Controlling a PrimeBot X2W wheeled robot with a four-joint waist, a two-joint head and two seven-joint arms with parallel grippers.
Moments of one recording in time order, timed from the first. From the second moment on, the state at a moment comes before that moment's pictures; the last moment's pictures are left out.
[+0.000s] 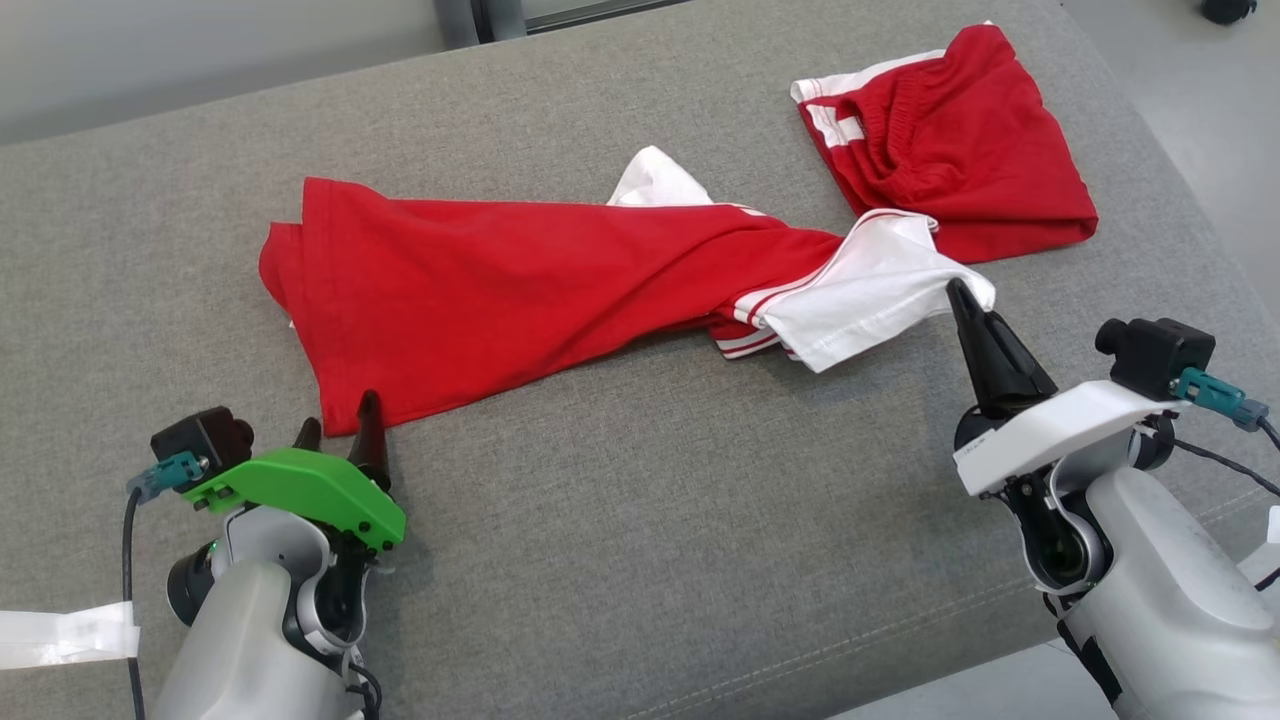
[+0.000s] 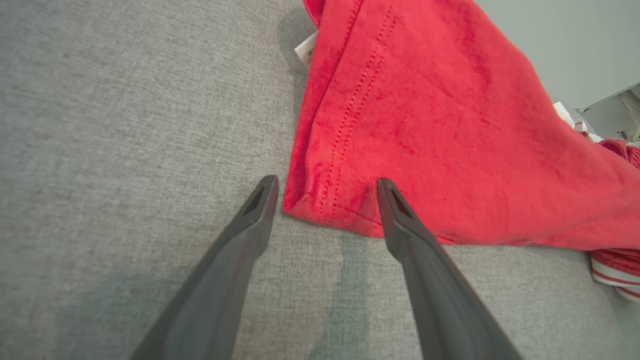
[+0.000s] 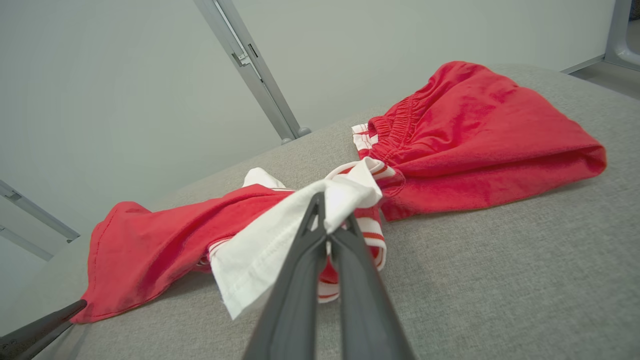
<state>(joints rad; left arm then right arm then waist) -0.35 0.05 -0.20 0.55 -0.74 0.12 -0.01 -0.33 -0.22 0.37 0.41 0.70 0.12 -0.25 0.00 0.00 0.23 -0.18</state>
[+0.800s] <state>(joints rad) -0.39 0.04 -0.18 0.50 -0.79 0.02 -0.19 -0.33 -0.23 0.29 0.31 0.71 0.12 -0.25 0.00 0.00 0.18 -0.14</state>
